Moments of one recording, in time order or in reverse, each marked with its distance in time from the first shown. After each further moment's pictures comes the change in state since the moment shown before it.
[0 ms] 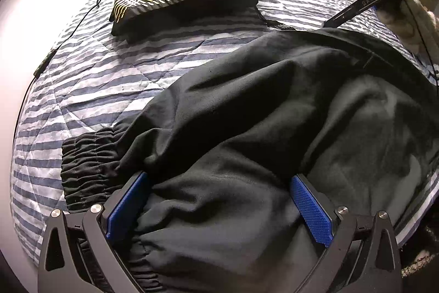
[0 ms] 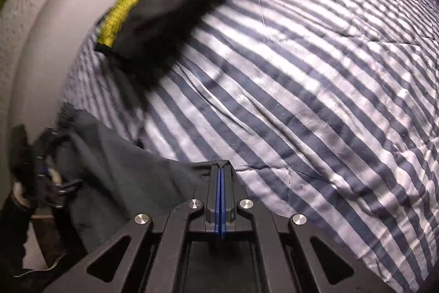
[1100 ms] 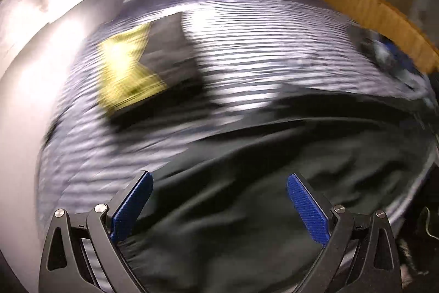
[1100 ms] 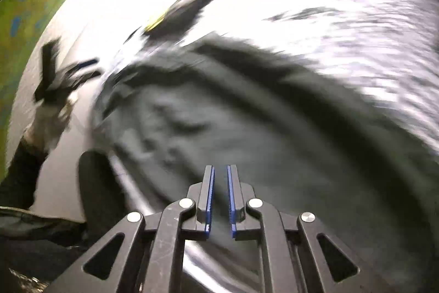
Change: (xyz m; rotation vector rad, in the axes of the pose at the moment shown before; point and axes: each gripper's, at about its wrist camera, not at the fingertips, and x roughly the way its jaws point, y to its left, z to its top) left arm -0.078 -0.088 0.077 0.133 -0.127 -0.055; right arm -0.119 0.005 -0.289 0.234 -0.306 -0.016
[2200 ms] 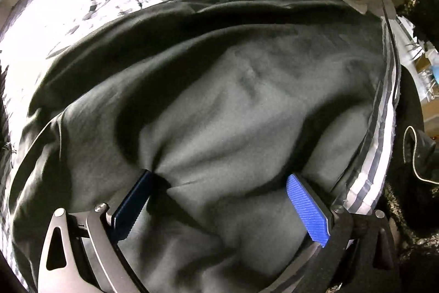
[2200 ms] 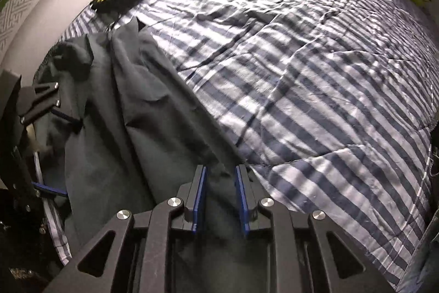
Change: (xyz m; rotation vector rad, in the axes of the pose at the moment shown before) left arm 0.123 -0.212 -0.010 0.410 0.315 -0.315; right arm 0.077 -0.065 0.082 -0.298 0.148 -0.163
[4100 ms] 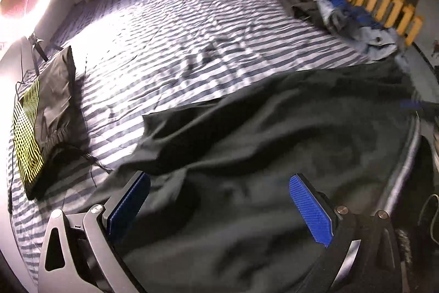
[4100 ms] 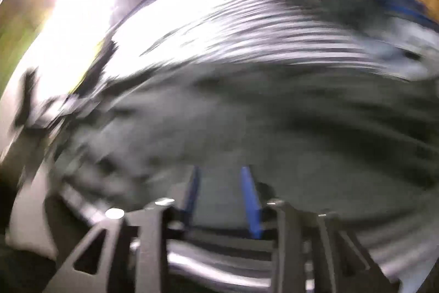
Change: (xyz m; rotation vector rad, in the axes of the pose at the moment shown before) left arm -0.098 0.053 0.034 -0.186 -0.239 0.210; right arm -0.126 0.016 -0.247 0.763 -0.338 -0.157
